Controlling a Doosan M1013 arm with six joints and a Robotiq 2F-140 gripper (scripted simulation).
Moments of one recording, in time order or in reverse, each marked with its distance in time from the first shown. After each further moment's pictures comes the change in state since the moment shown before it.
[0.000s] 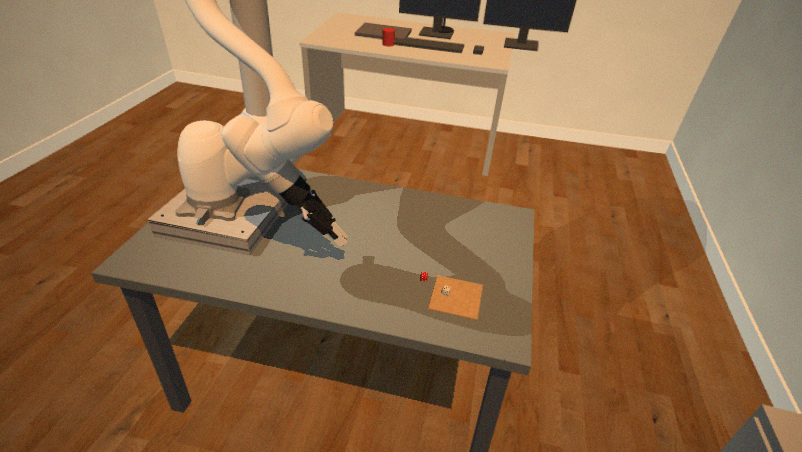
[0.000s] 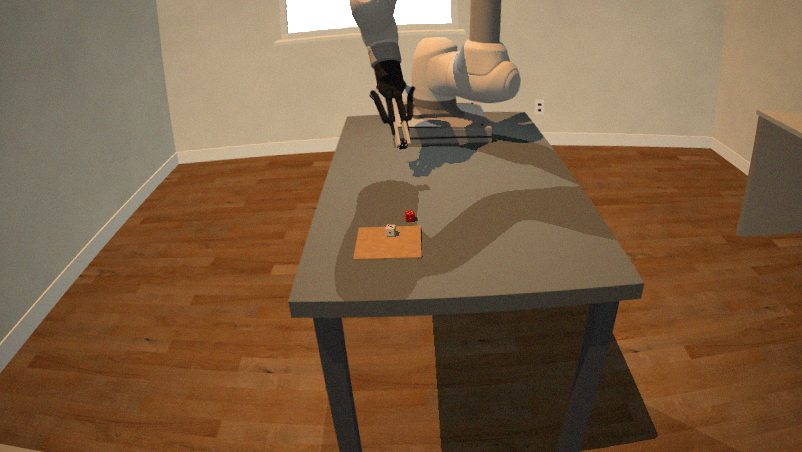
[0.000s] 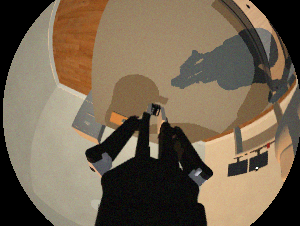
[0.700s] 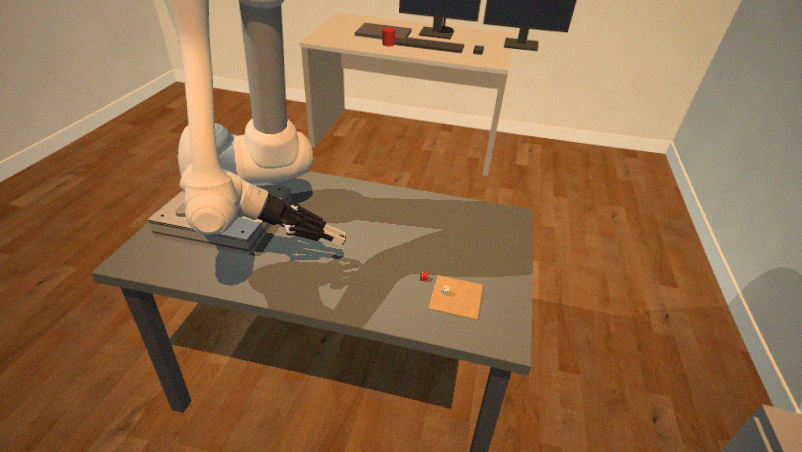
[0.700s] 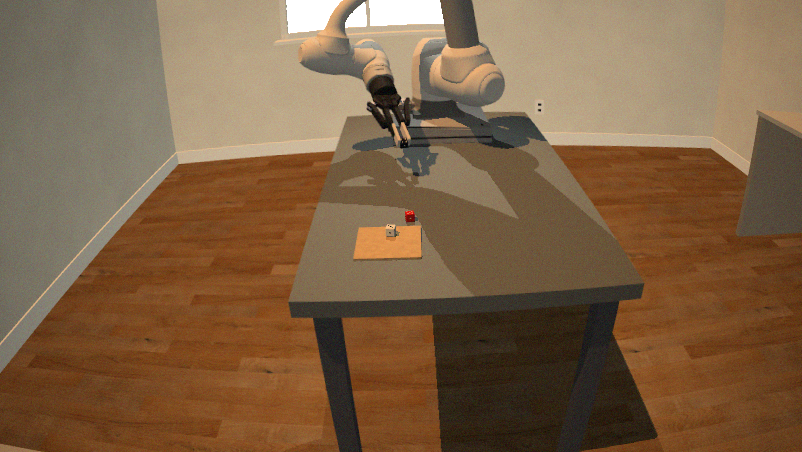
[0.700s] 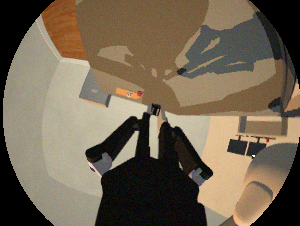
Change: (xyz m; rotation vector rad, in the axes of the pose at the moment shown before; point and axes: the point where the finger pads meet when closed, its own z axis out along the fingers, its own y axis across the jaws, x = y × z) arm 0.012 0.002 -0.003 -0.019 -0.450 -0.008
